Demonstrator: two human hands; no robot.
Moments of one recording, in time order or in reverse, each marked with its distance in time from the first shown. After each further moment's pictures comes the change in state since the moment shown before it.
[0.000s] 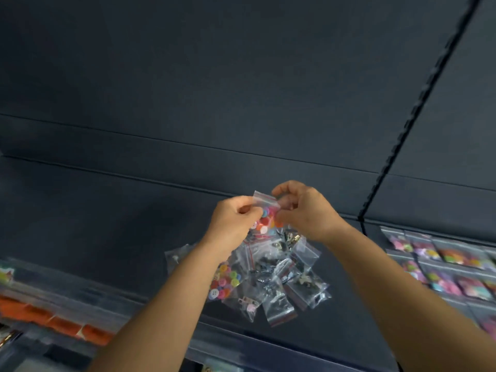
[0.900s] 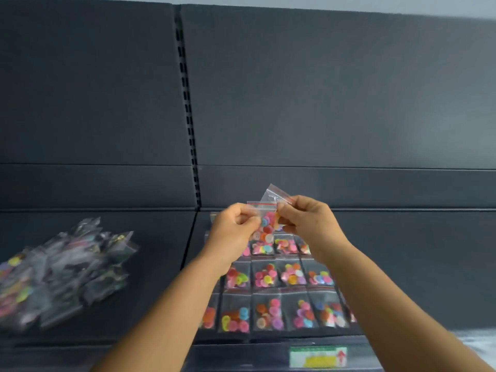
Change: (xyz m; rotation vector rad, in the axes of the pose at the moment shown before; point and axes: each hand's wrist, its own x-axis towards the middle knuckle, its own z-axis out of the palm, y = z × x) left_hand -0.092 0.079 0.339 -0.018 -0.227 0.039; right_hand -0.186 0.177 -0.256 0.469 0.437 0.226
